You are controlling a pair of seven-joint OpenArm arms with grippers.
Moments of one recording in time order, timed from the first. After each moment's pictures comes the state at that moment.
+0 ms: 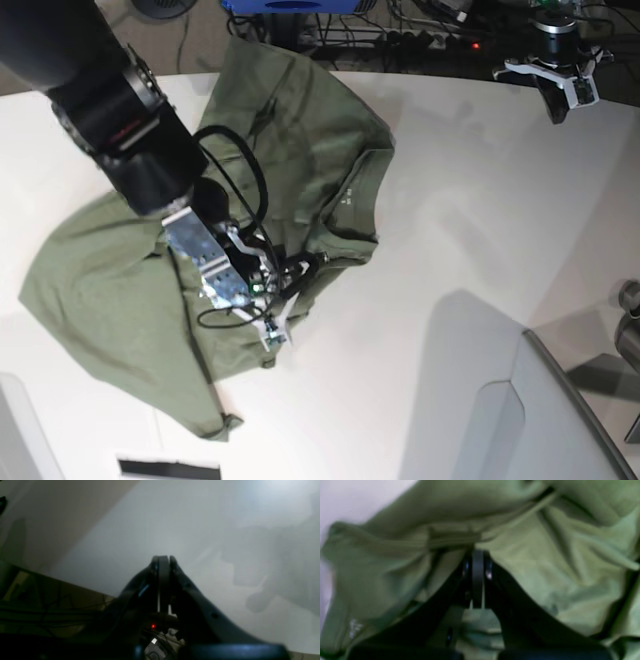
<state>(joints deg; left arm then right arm) 40.8 -8.1 -24.6 89.9 -8.9 -1.6 -6.1 28.2 -2.2 -35.8 43.8 19.7 -8.8 -41.3</state>
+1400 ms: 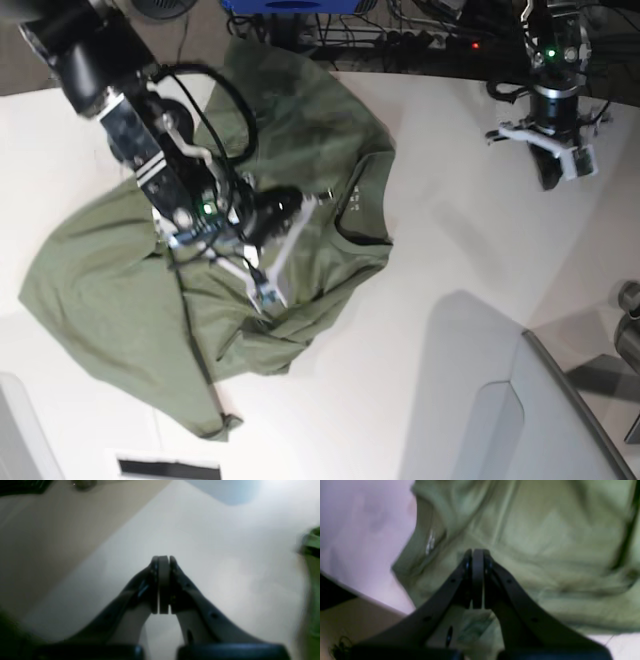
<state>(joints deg) 30.2 -8.6 -20.5 98.5 -8.8 -4.6 8.1 7.3 8.8 -34.0 95.9 20.0 -15.2 -65.8</state>
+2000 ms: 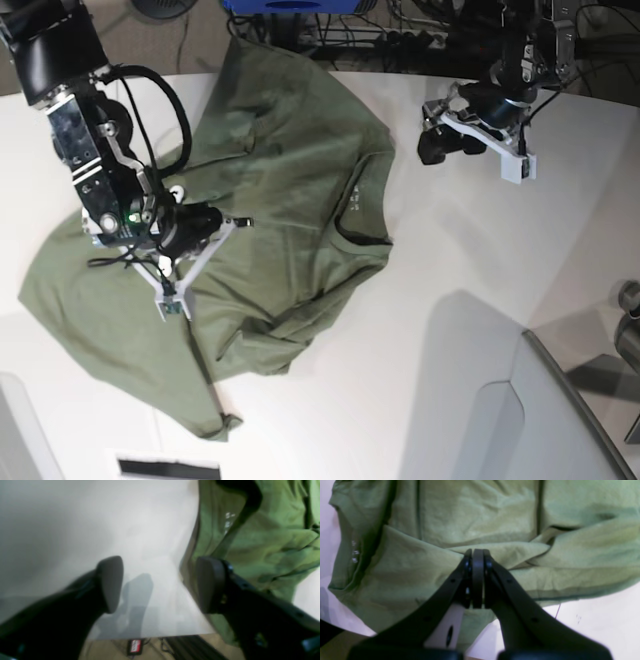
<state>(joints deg) 28.7 -12.6 -10.4 98.5 -40.0 -7.2 35.4 4.4 15.3 -23.2 95.9 19.5 -15.6 -63.1</state>
